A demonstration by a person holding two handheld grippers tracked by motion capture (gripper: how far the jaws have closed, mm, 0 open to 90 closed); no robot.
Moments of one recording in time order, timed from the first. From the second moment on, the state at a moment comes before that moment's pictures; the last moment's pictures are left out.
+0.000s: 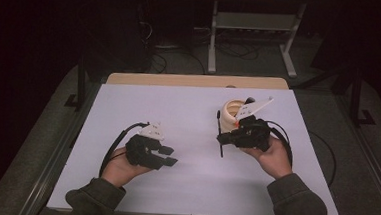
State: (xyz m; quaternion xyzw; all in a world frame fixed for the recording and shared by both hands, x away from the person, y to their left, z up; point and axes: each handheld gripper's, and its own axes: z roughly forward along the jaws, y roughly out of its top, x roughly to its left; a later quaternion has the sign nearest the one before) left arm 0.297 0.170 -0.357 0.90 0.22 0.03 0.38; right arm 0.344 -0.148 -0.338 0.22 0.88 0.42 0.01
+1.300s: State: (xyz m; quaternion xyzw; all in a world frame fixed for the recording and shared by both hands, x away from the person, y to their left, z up) left arm 0.289 0.205 -0.363 0.89 0.25 0.06 0.38; right arm 0.386 -0.180 -0.301 0.27 0.86 0.43 0.03
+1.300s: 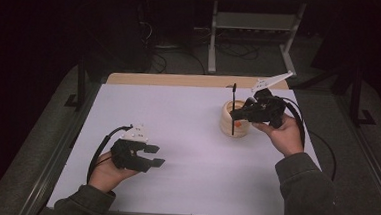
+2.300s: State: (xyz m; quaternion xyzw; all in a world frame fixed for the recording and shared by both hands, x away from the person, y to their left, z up) left arm 0.283 0.217 -0.369 0.88 0.26 0.07 0.39; right arm 0.437 -0.193 -0.287 0.35 0.83 0.43 0.06
